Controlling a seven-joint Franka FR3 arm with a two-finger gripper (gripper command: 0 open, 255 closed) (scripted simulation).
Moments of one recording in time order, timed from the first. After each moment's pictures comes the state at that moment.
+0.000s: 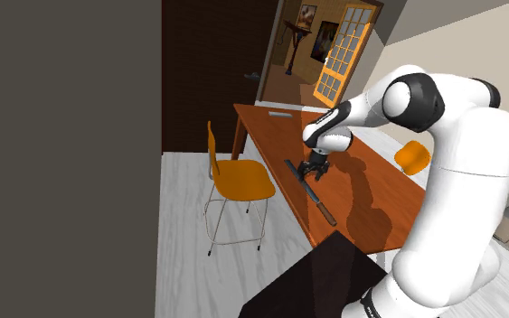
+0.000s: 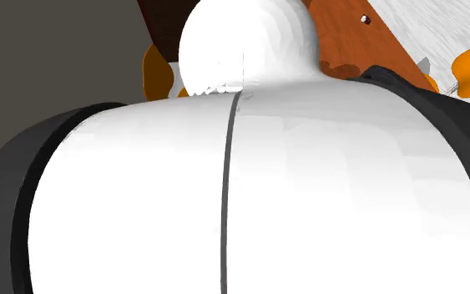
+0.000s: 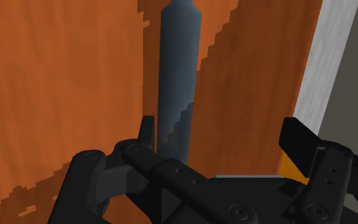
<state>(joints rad) -0.28 0.43 -0.30 -2.07 0.16 2.44 -0.31</state>
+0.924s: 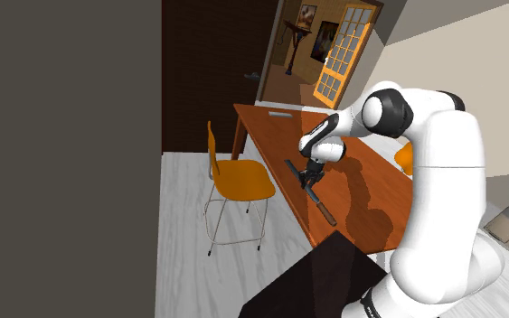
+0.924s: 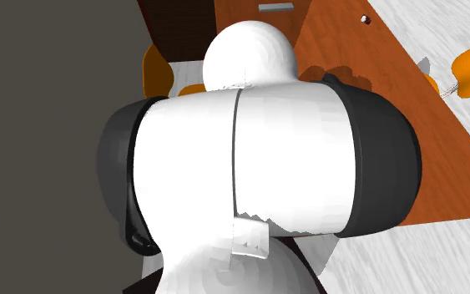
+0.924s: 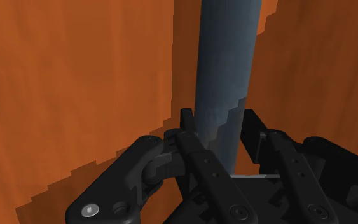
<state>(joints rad) -0.34 0.62 -0.27 -1.96 0.22 2.53 -0.35</state>
